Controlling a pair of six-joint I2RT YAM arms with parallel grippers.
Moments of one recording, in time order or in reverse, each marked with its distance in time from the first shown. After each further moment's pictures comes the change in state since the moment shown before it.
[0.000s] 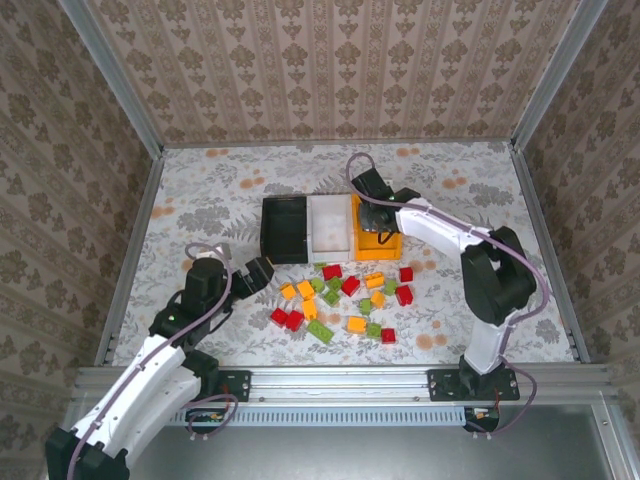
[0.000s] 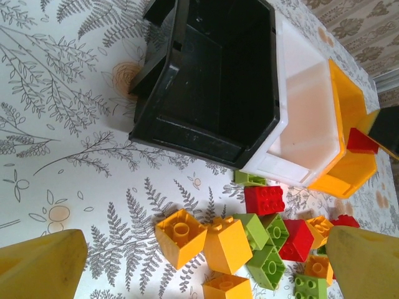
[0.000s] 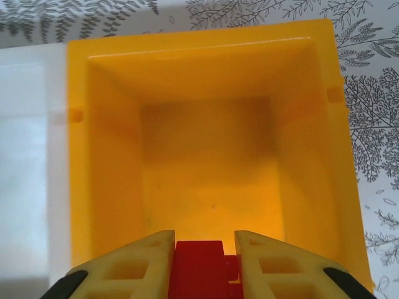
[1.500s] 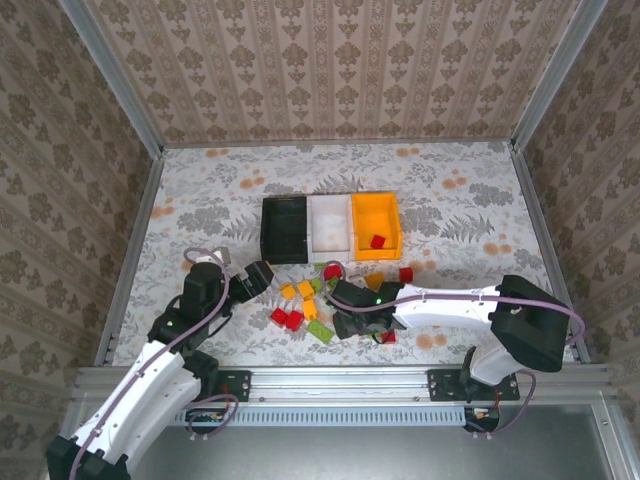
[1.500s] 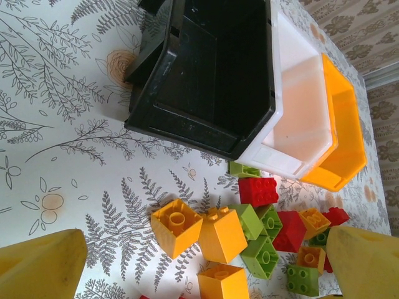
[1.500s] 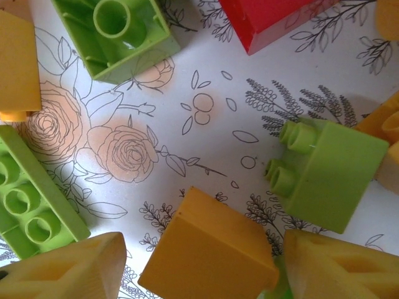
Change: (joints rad) left arm 0.006 -0.050 -0.023 -0.007 0.034 -0.014; right arm 0.577 -0.328 -0.565 0.048 -0.145 0.255
